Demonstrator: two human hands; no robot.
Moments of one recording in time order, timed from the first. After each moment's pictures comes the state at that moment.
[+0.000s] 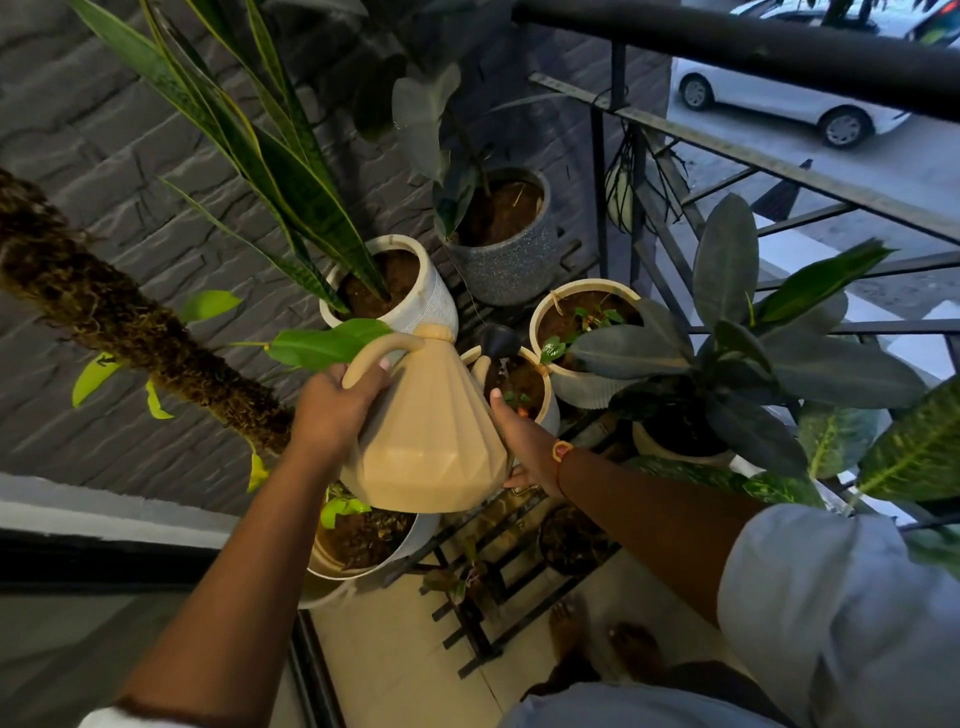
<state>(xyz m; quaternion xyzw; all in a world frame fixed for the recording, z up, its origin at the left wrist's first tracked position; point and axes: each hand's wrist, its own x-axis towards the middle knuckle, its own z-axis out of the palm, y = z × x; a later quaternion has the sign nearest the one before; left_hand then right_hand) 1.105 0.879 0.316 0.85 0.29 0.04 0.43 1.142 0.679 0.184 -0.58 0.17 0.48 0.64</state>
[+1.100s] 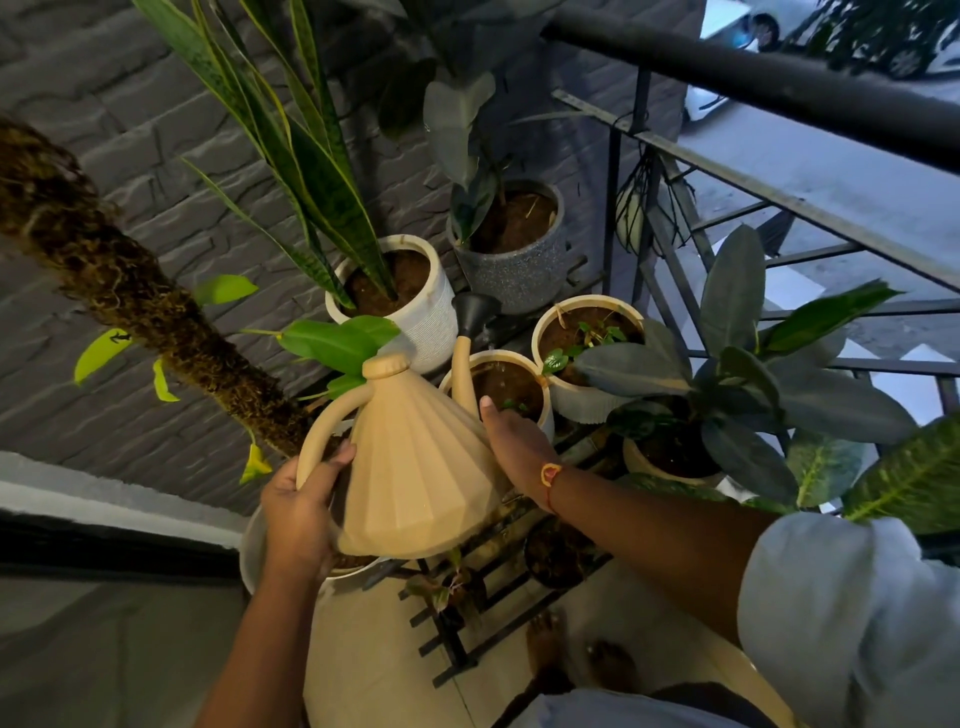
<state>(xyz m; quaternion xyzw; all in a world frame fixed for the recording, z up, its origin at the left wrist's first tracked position) 1.008 0.905 0.260 0.63 0.32 0.18 0.69 1.141 0.698 0.182 -0.79 0.05 0.33 0.52</state>
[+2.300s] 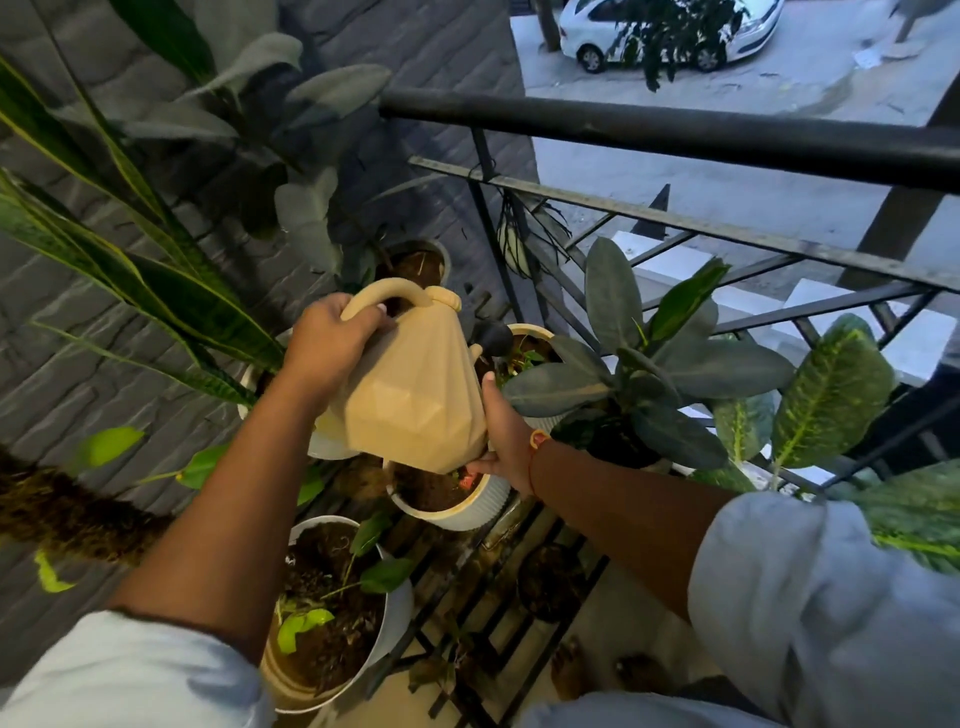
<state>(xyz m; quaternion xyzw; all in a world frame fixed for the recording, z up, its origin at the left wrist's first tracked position) 1.248 0.788 0.383 0.91 0.09 0.00 0.40 1.189 0.628 0.228 -0.46 0.25 0.33 0.79</state>
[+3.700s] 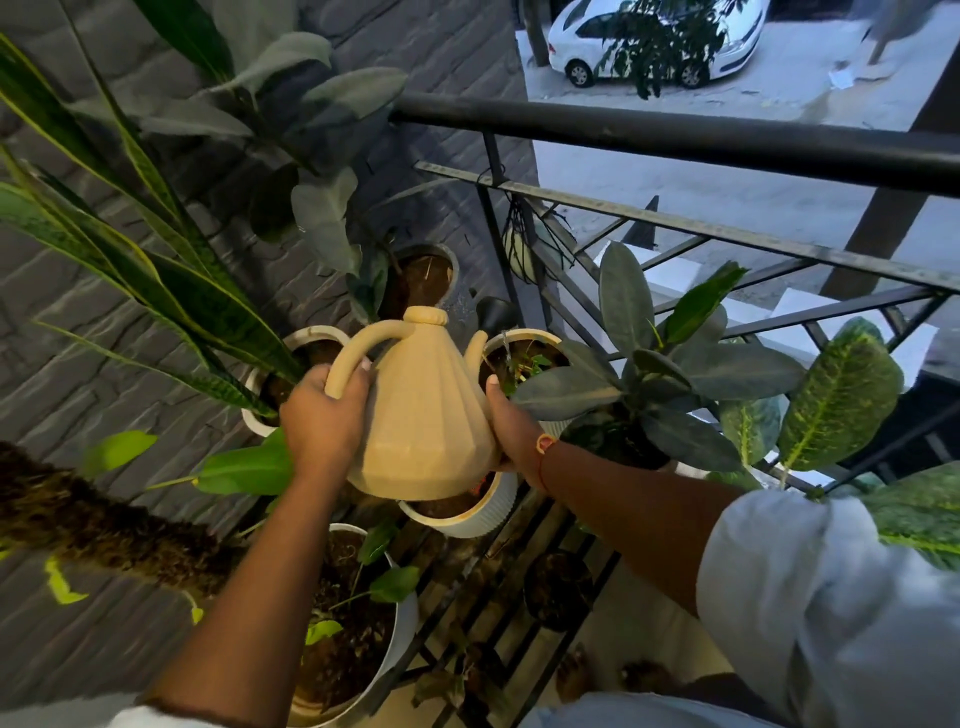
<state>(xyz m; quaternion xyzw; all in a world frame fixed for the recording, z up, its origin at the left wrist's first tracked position) 1.202 0.842 0.326 0.91 0.14 0.16 0.35 1.204 0.649 0.222 -0.59 0.25 0.29 0.71</state>
